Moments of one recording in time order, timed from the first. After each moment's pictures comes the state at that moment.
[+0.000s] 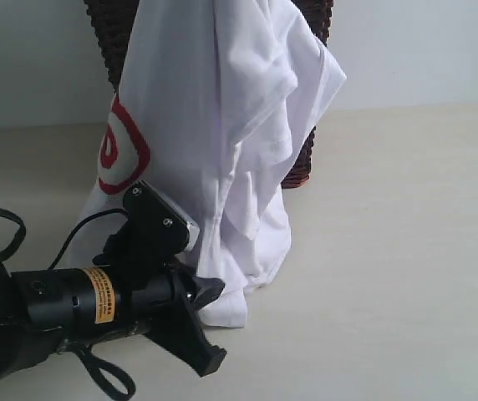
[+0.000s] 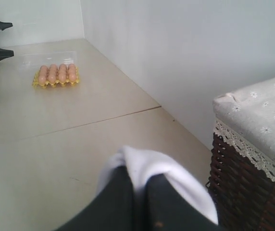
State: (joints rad) left arm -0.82 1.66 -0.56 0.16 -0.35 -0.13; right arm 0.35 1.53 -1.46 -1.78 -0.87 1.76
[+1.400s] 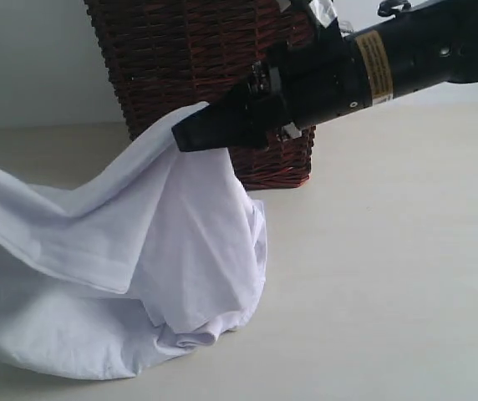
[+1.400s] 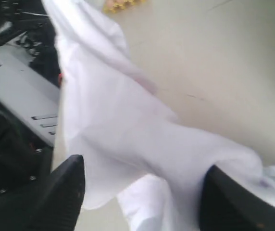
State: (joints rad) left arm -0.47 0.82 -0.77 0.54 0.72 -0.45; right arm 0.35 1.76 -1.23 -1.77 -1.08 1.69
